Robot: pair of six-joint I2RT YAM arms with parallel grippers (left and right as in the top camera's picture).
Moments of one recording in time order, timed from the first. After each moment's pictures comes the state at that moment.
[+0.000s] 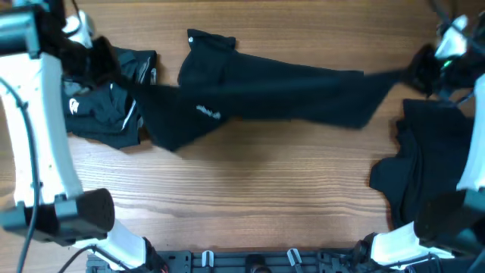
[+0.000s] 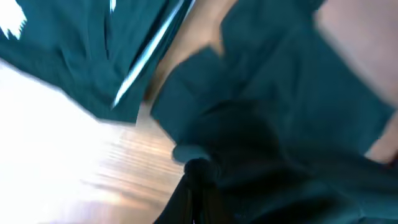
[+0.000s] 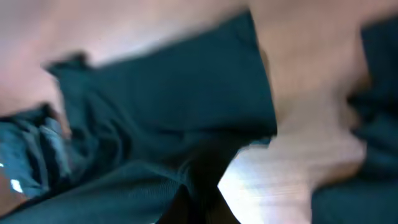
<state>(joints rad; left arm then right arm) 0.14 1.80 2.13 -1.66 0.20 -0.28 -0.34 1.72 1.73 -1.32 -0.43 0.17</state>
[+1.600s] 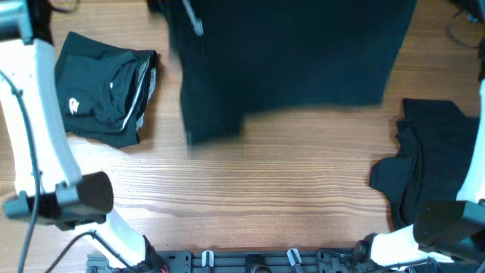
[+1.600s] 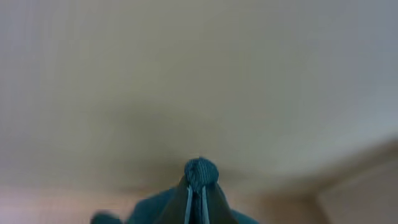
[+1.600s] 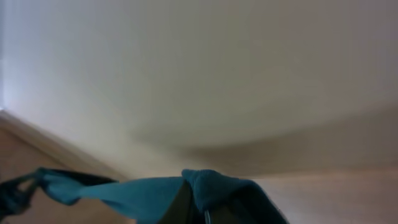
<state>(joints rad) 0.17 1.90 2.39 -0.64 0.54 -0.40 -0.35 1.68 1.87 -0.28 -0.86 0.62</state>
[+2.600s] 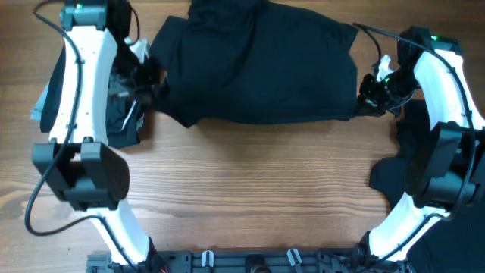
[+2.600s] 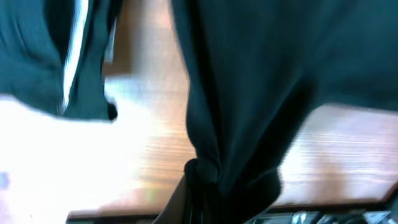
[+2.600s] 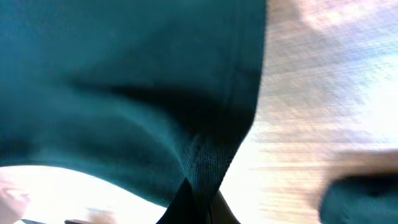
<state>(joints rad) -0.01 2.00 1.98 -1.68 0.14 -0.15 -0.18 1.99 1.63 -1.35 -0.32 0.14</state>
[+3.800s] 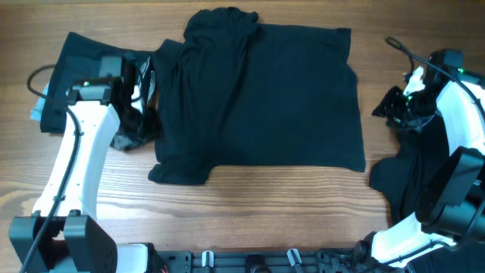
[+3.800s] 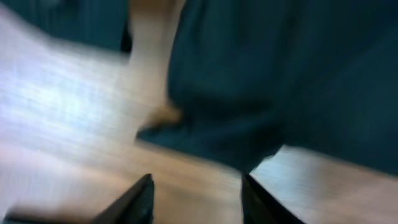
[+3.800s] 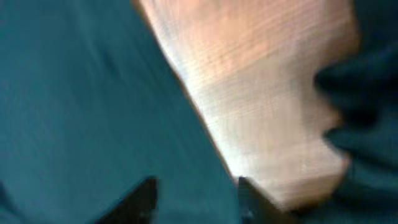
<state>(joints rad) -0.01 1.56 1.29 -1.23 0.09 -0.37 -0.33 1.80 1.34 -0.99 -0.26 0.20</state>
